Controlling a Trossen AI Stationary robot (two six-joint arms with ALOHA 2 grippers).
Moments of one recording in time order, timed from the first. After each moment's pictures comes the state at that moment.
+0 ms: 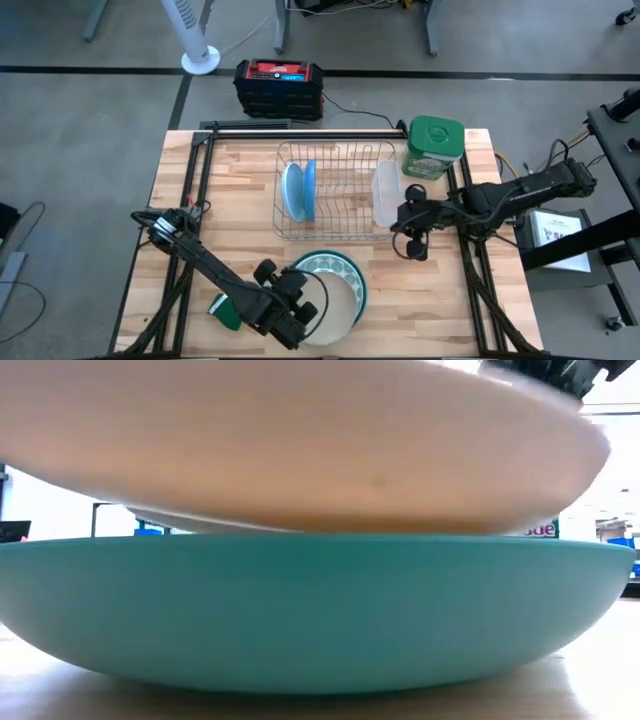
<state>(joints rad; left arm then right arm) -0.66 2.03 1.70 -1.17 -0.60 -1.43 0.25 1.02 0.79 -0.65 0.16 0.28</state>
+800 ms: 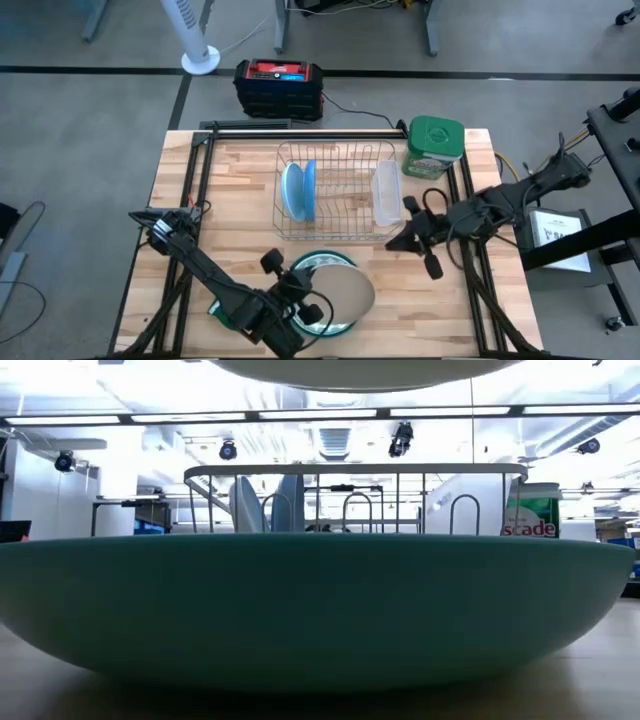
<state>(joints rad) -0.70 2.04 1.93 -1.27 -1.05 -1.13 0.46 0.98 0.92 -0.34 0.17 0.25</state>
